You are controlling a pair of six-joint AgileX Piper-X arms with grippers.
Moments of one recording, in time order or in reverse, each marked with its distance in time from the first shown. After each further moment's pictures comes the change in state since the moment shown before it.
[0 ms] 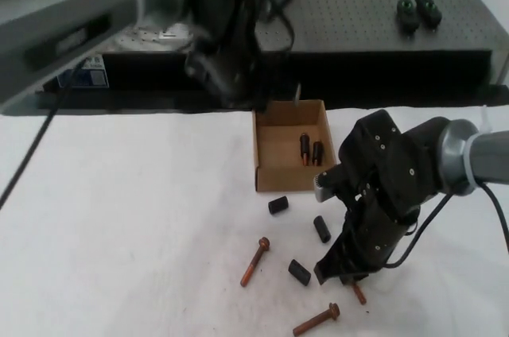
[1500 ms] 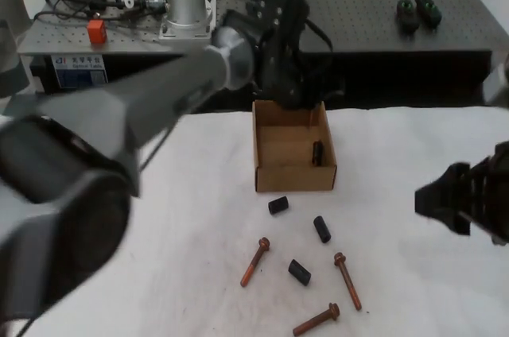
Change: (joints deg) left arm -0.8 34.1 -32.9 -13.2 9.6 -9.4; right arm -15.0 -46.6 13.2 7.3 -12.8 12.2
